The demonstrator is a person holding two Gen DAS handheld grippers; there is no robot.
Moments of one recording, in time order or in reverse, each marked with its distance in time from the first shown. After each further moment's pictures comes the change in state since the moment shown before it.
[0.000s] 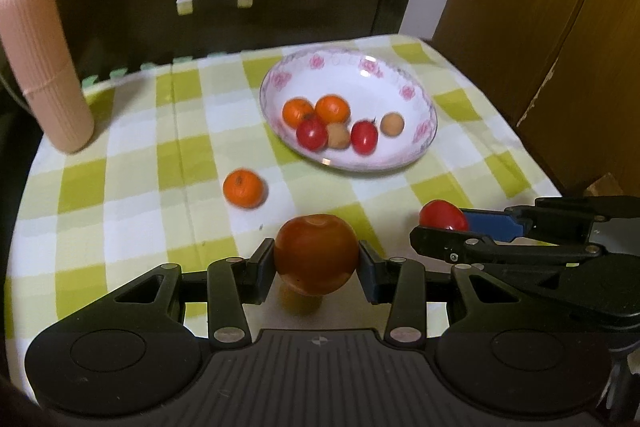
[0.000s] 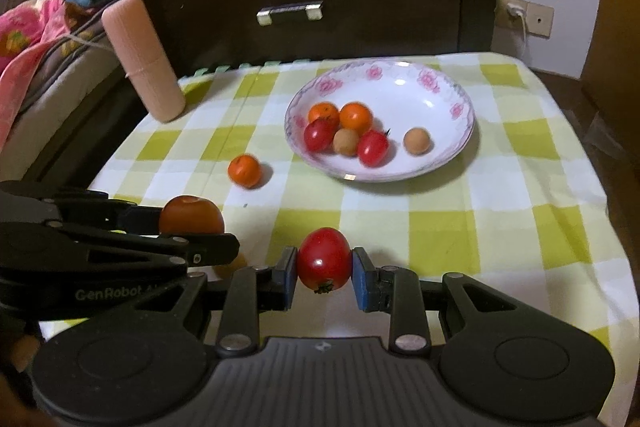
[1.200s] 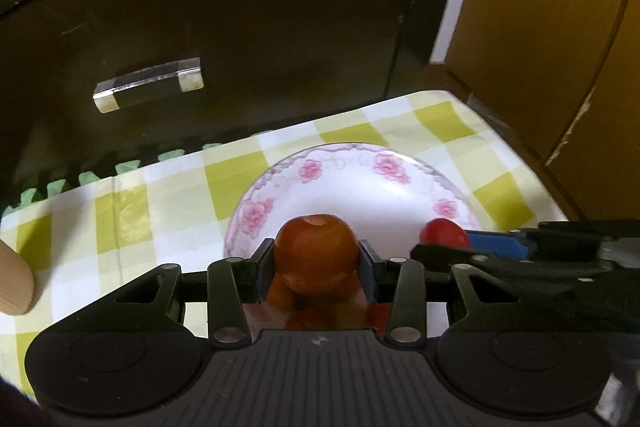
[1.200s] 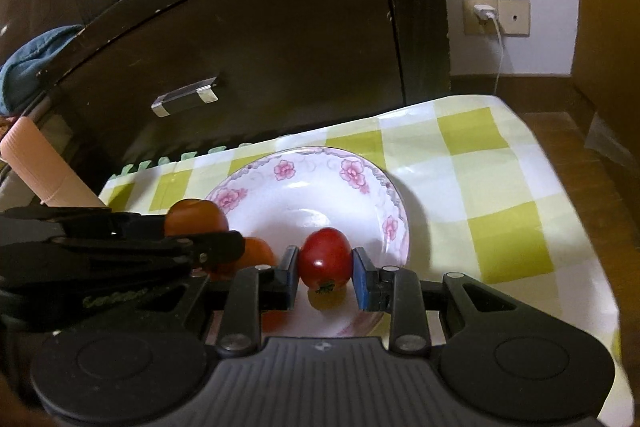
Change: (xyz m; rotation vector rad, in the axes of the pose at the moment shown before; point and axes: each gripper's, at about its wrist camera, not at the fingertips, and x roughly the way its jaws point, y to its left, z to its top) left arm 0.100 -0.005 0.109 0.065 -0.033 0.031; right arm 0.074 -0.091 0.087 0.159 -0.057 0.063
